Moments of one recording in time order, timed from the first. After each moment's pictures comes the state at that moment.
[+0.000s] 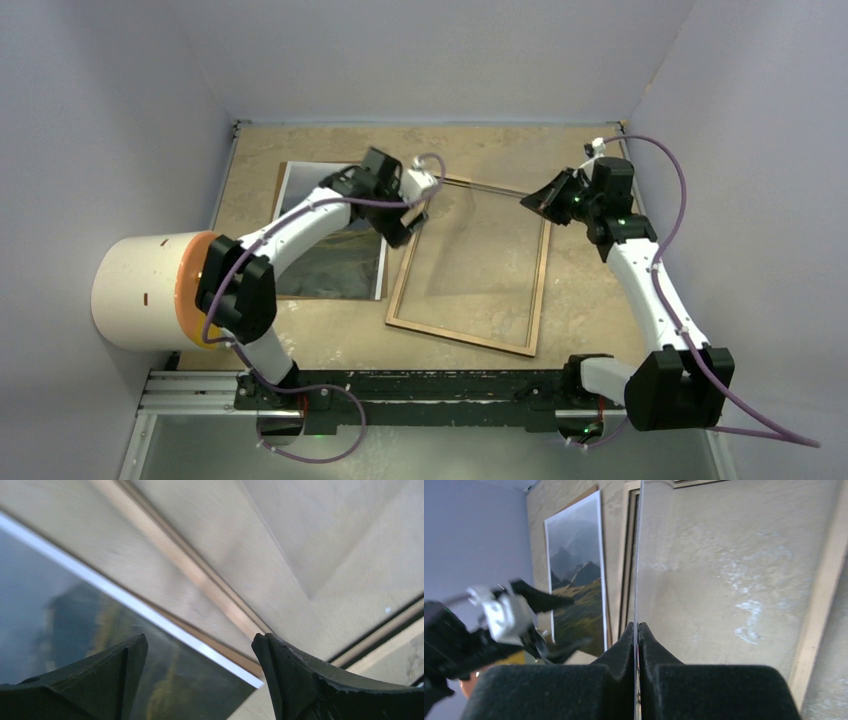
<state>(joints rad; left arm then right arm) -0.54 1.70 1.37 -0.65 0.17 0.33 0.04 1.18 1.00 -0.39 -0.44 0.70</state>
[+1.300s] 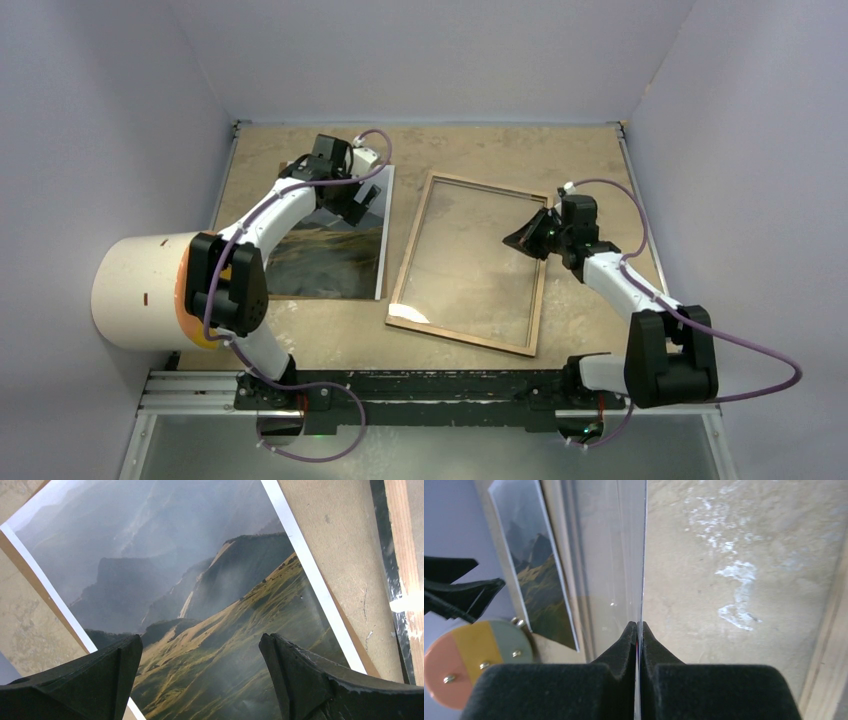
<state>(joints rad) -0.28 1.70 1.33 -0.59 -0.01 0.33 0.10 1.30 0.67 -0.11 -0.40 0.78</state>
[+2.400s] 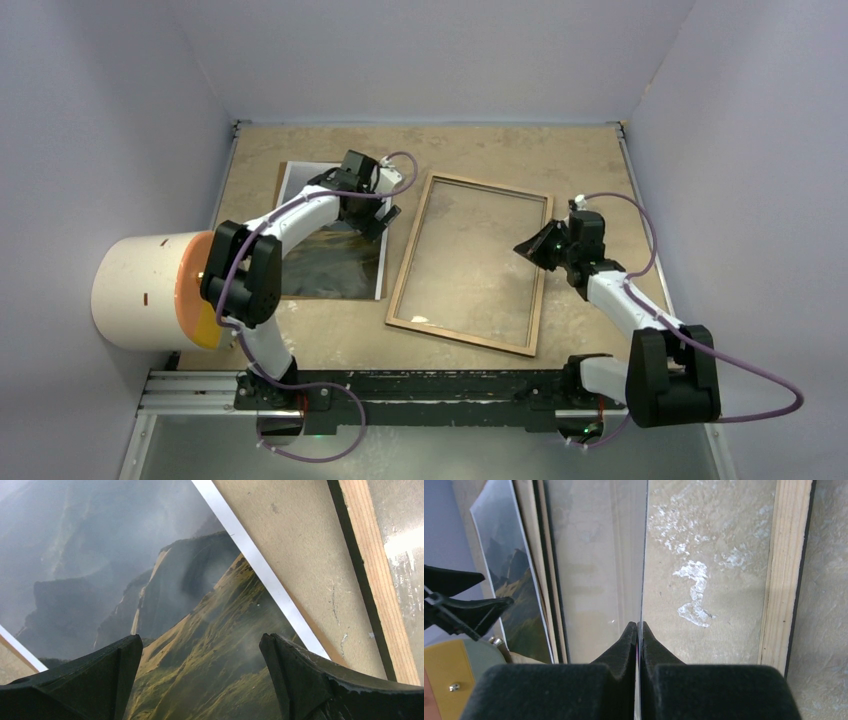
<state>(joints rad) -0.39 1.78 1.29 -0.55 -0.03 0.33 0.06 1.21 0.54 -0.04 -0.33 0.74</state>
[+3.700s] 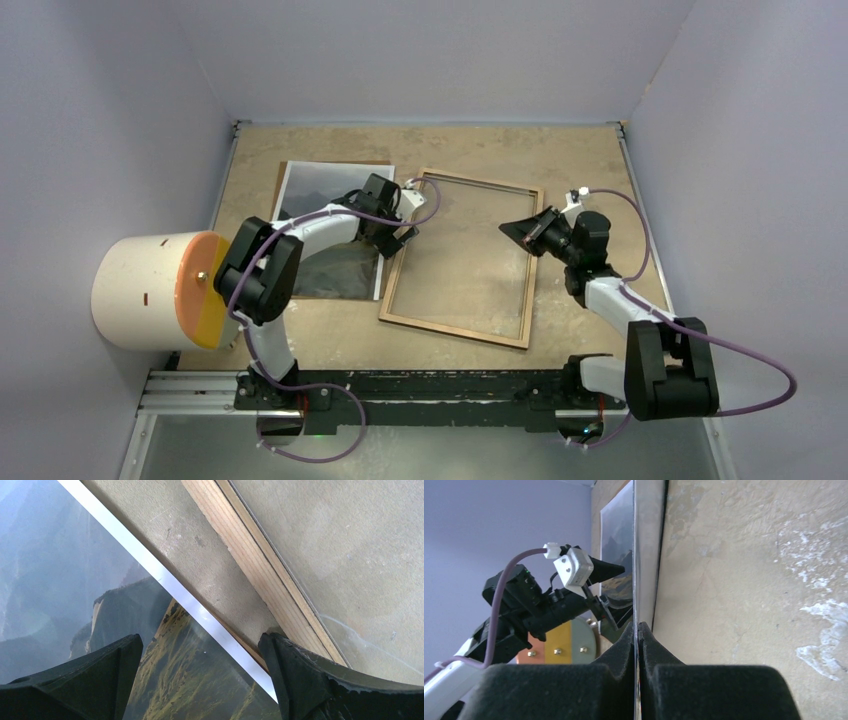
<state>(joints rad) -0.51 1.84 1.16 -0.31 -0.04 0.38 0.06 1.23 0.45 0.46 -0.58 1.04</state>
